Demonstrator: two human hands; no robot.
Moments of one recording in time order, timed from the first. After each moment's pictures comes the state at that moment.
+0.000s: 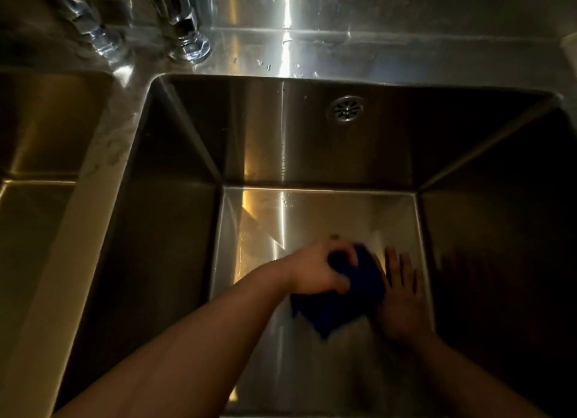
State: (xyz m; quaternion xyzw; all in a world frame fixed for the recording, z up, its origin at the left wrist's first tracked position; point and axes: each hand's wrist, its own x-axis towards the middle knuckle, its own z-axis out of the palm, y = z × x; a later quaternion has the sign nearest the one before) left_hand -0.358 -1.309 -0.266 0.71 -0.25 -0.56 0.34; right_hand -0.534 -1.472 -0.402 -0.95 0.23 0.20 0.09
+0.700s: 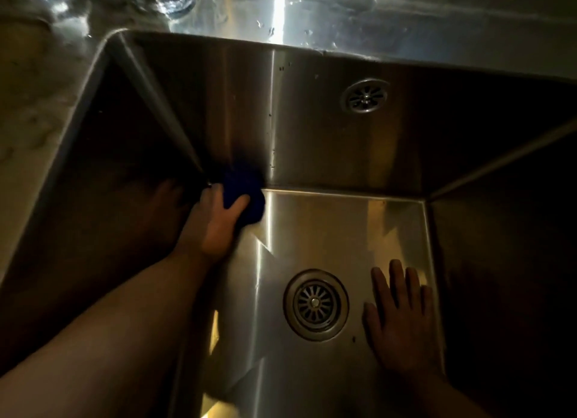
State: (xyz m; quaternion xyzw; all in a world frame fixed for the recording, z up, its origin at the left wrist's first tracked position) left_hand -0.250 -1.233 -0.387 0.95 -0.29 -0.11 0.08; right_hand -0.536 -1.466 -0.417 -0.96 0.25 0.08 0.06
